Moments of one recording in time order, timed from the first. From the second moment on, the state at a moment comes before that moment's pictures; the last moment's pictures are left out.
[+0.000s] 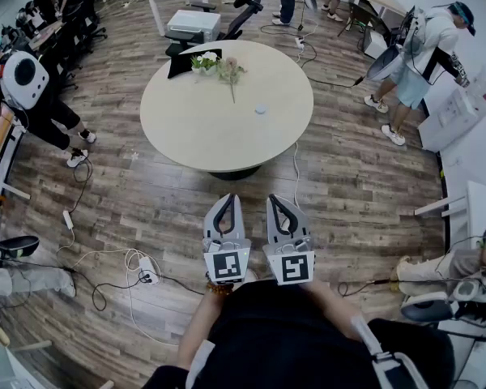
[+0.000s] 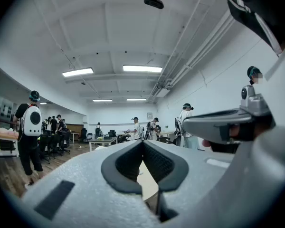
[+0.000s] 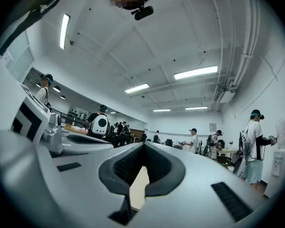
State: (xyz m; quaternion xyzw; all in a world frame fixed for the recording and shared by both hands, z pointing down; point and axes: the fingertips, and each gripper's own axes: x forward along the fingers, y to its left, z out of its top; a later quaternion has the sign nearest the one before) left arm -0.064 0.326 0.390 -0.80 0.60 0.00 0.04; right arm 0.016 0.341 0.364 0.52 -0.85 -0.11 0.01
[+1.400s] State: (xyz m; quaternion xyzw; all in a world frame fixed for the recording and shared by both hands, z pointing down) left arm -0.025 0.229 0.414 -0.81 0.59 -0.02 0.02; right arm 0.067 0.235 0.386 0.52 -0.85 -0.02 0.04
